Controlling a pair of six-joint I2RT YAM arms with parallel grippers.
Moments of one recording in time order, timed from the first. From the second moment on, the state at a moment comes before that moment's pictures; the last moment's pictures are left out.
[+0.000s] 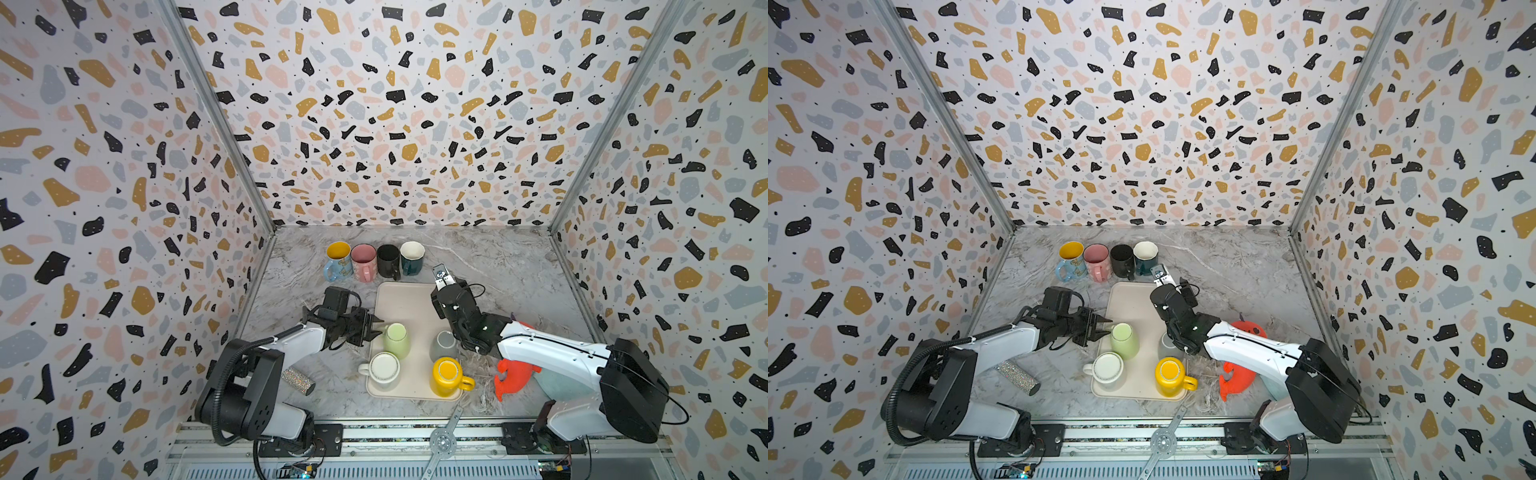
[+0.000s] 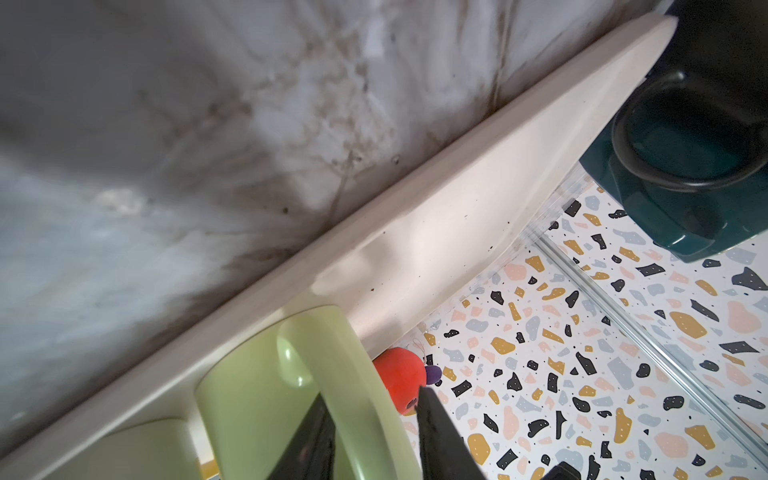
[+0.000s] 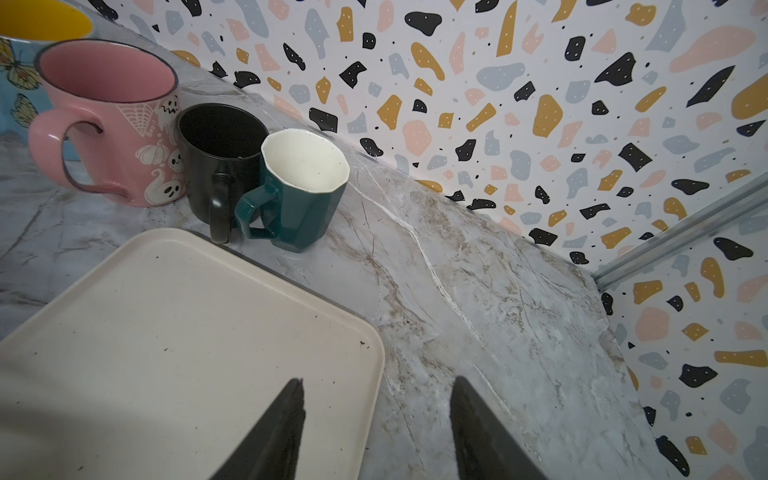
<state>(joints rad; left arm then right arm) -0.30 1.45 0.60 -0.05 0.62 -1.67 0.90 1.43 0.89 0.04 0.71 -0.03</state>
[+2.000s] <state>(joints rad) -0.34 1.40 0.98 -0.10 0.40 -0.98 0.89 1.50 0.92 -0.04 0.75 -0.04</state>
